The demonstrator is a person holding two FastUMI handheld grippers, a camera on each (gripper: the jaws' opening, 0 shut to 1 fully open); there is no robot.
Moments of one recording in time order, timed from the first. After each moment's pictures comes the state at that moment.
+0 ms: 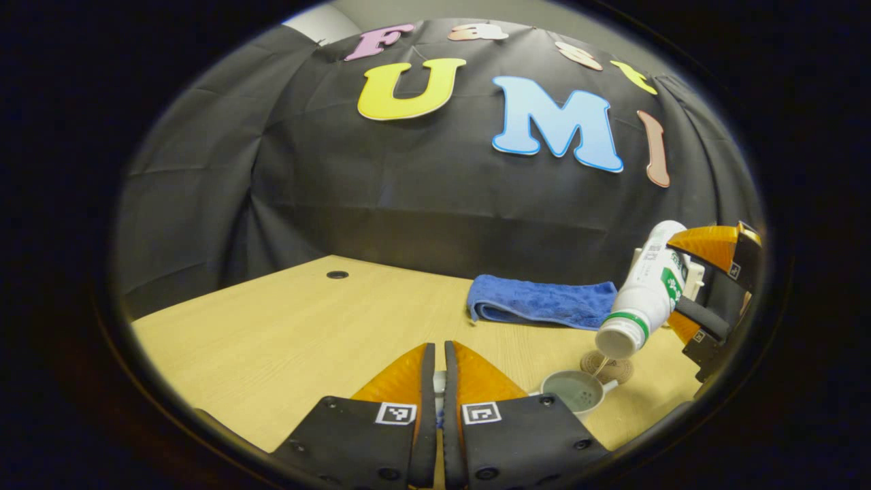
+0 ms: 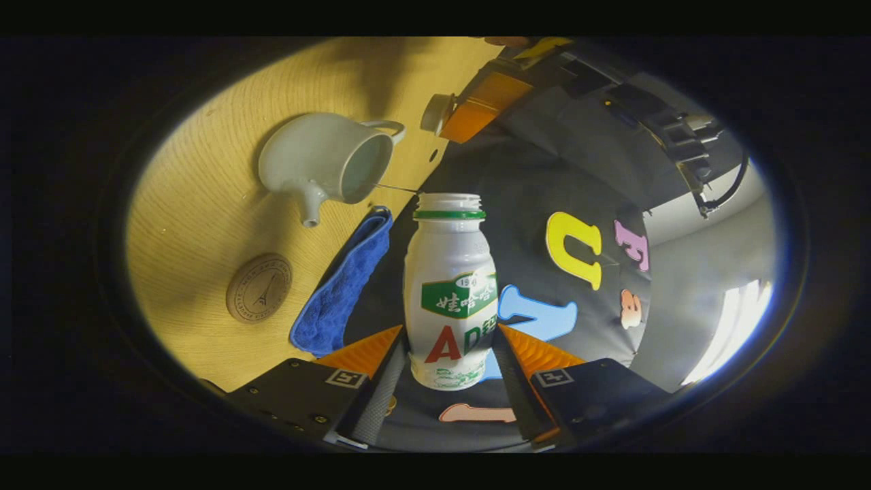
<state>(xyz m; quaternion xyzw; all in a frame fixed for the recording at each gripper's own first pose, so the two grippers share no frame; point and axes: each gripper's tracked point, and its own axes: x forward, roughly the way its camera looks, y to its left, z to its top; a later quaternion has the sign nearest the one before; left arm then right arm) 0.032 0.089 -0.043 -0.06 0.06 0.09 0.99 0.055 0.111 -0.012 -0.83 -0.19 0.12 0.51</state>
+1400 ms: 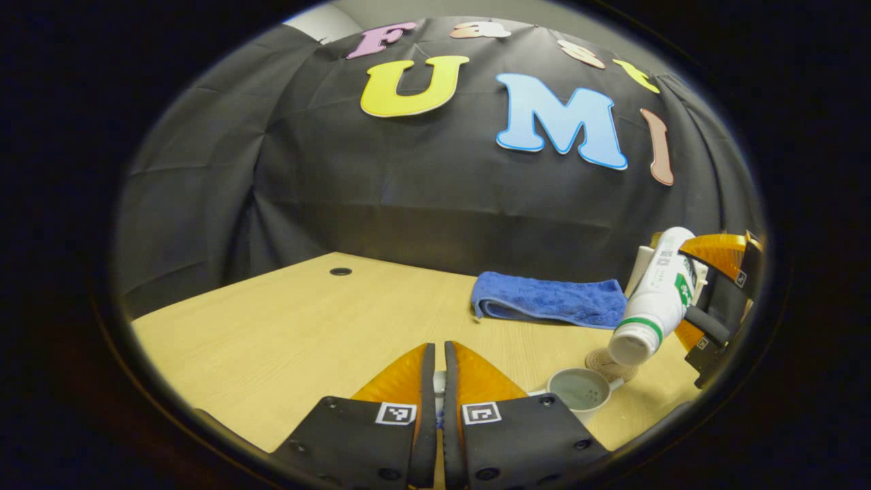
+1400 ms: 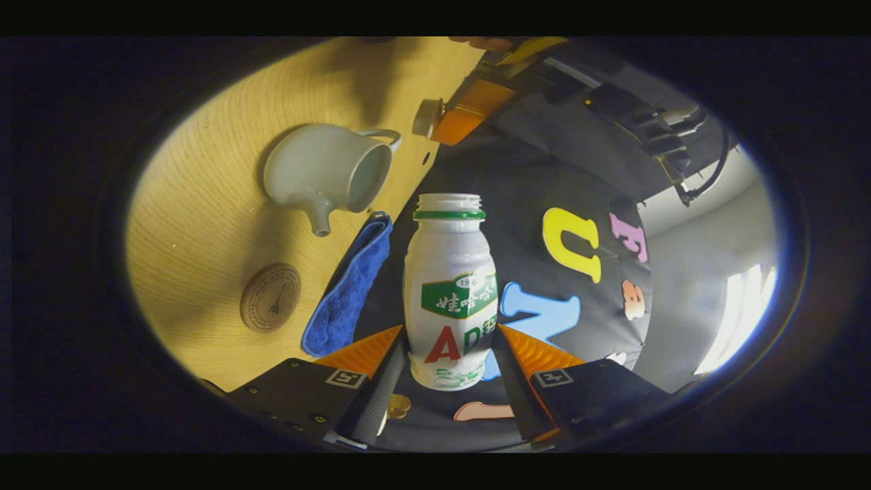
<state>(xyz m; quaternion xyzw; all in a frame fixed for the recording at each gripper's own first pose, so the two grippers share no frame) 0.033 0.092 -0.049 -0.06 0.06 0.09 0.99 0.060 0.106 -0.012 -0.80 -0.19 0.13 0.56</state>
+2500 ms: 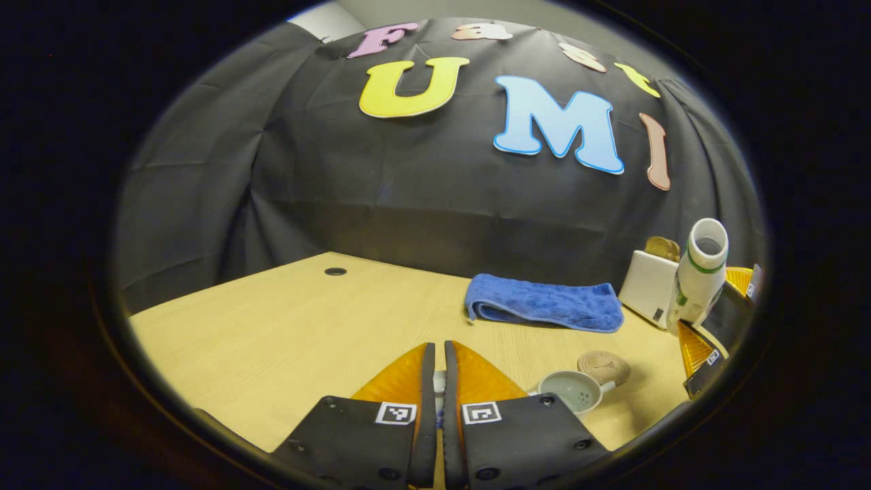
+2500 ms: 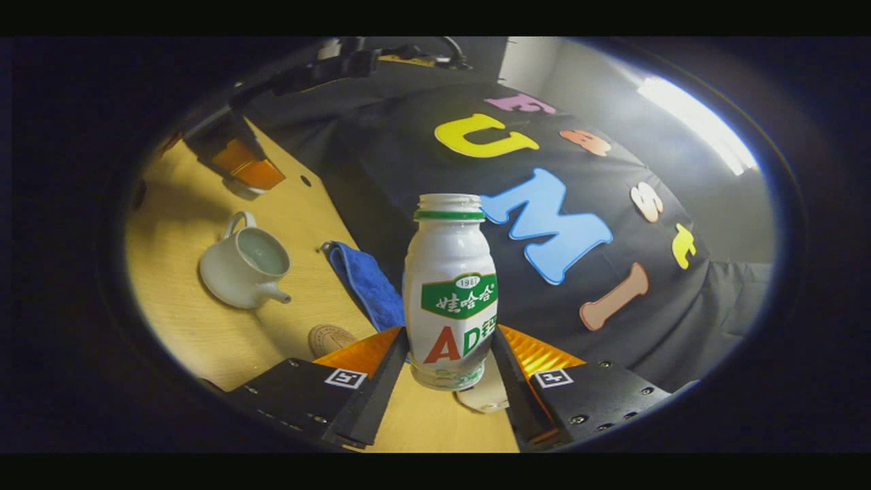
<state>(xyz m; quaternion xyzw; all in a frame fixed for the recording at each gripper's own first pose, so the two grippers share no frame) 0.032 0.085 -0.045 -0.06 0.06 0.08 0.99 0.040 0.064 -0.026 -0.46 -0.03 0.09 0.88</state>
